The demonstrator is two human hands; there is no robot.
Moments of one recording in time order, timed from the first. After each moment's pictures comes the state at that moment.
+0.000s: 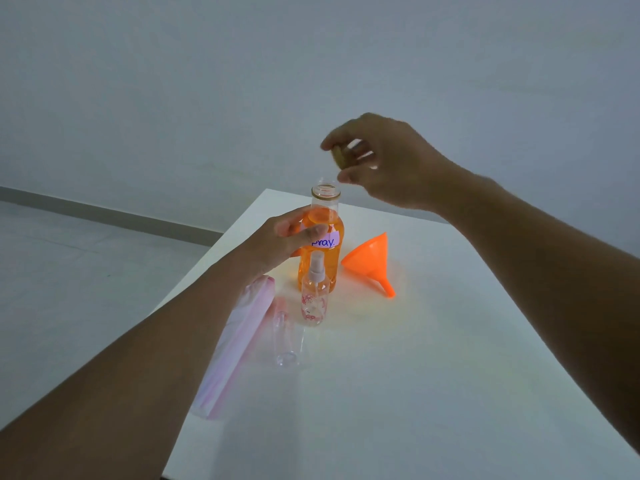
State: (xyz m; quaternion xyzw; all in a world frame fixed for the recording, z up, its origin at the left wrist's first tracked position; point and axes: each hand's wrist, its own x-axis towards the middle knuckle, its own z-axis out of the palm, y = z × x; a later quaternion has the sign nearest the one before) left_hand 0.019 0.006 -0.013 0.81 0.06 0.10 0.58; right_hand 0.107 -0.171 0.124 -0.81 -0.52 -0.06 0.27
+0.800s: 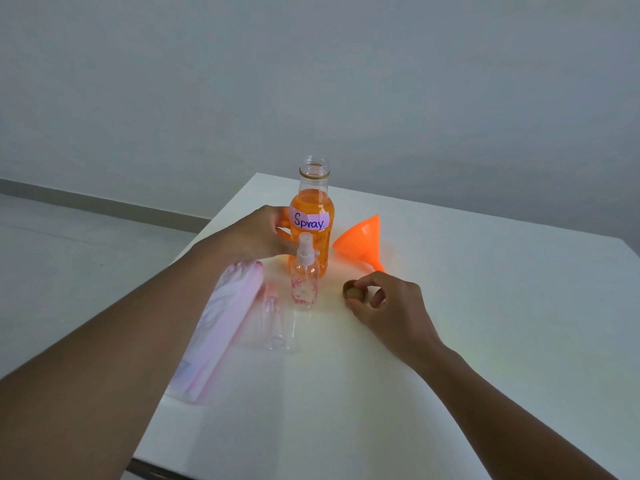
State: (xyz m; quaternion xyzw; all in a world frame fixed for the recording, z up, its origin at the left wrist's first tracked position) left_hand 0.017 0.011 -0.017 0.87 0.09 0.00 0.49; right_hand 0.059 -0.246 -0.073 -0.87 -0.29 0.02 0.39
